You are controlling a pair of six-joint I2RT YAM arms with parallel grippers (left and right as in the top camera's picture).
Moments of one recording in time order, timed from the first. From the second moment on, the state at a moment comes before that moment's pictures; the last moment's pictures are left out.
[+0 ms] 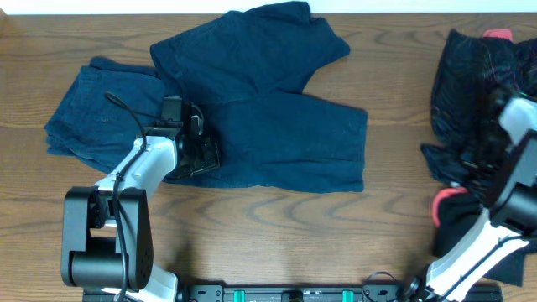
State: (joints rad) left arm -0.07 1.71 0.92 -0.58 0.21 -0.33; right arm -0.49 2.12 1.44 -1.10 0.34 0.28
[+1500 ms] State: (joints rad) left arm -0.07 1.36 0.89 -0.97 0.05 -0.52; right arm 0.26 1.88 1.29 -0.97 -0.08 -0.02
